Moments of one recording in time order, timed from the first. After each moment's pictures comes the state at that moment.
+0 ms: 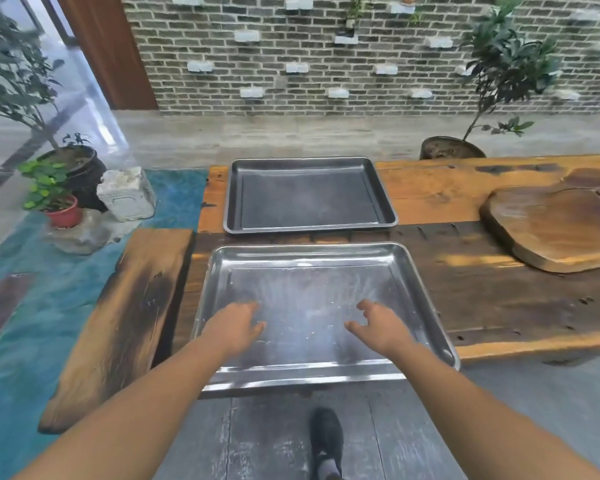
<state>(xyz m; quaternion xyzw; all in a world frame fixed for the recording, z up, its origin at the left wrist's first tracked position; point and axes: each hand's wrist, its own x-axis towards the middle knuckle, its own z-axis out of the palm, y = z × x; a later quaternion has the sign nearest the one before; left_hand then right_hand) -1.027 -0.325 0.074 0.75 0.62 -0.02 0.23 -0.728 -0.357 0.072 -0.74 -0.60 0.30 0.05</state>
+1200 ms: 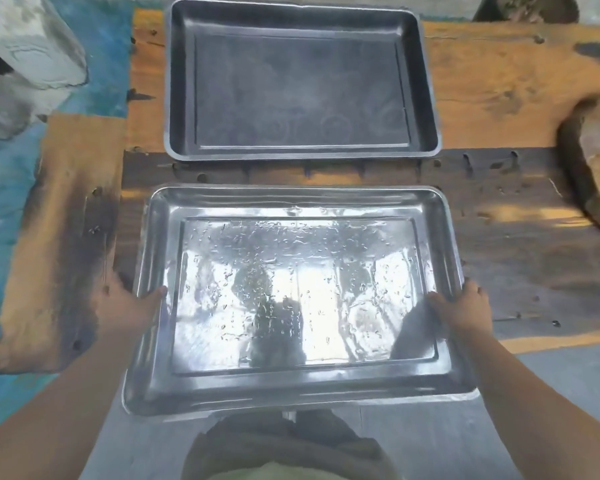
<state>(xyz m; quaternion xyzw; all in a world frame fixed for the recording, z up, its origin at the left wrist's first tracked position) -1.111 -0.229 -0.072 0.36 0.88 0.08 0.31 -0.562 -0.275 -0.063 -0.92 -0.32 0.25 0.02</state>
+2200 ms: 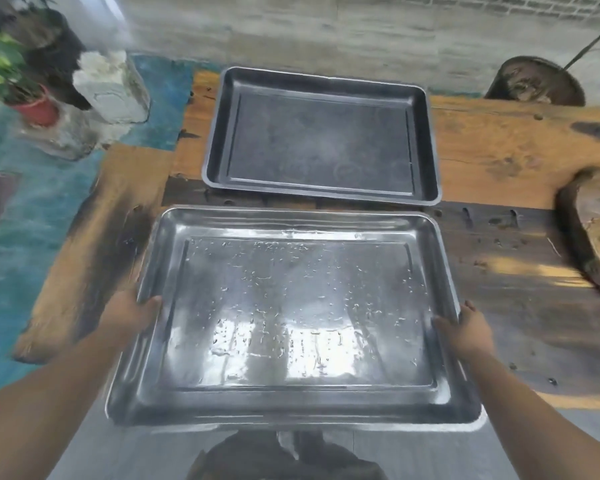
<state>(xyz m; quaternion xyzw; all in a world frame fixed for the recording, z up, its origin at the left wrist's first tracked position) -1.112 -0.245 -0.016 0.39 0.85 0.07 0.34 -0.545 -0.250 -0.030 -0.86 -0.43 0.26 0.06</state>
